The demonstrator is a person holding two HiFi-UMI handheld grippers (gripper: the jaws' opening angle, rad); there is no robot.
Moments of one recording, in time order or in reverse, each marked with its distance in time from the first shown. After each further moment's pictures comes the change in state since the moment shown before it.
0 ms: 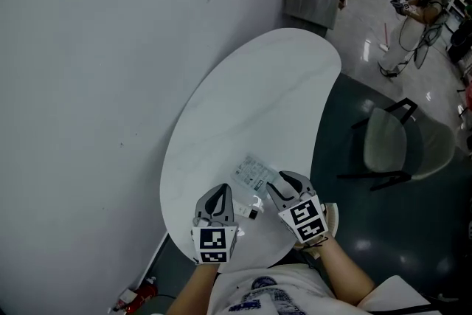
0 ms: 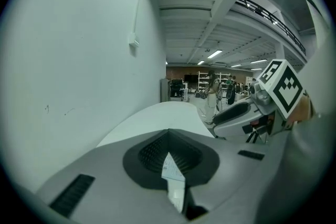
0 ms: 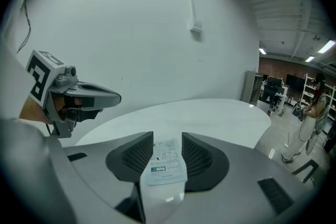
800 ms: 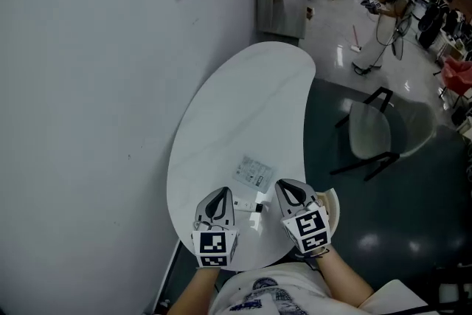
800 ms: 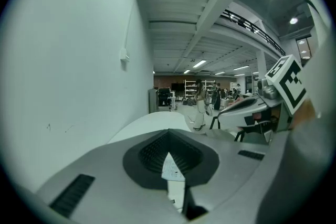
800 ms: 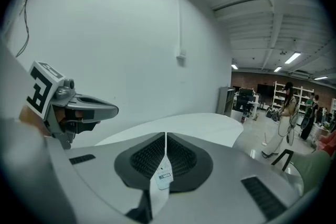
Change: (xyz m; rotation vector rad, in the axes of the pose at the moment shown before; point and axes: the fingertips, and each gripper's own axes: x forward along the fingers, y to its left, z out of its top) left arm -0.071 -0.003 0.031 0.070 -0.103 -0.152; right arm -0.088 0.054 0.041 0.076 -0.161 -0.265
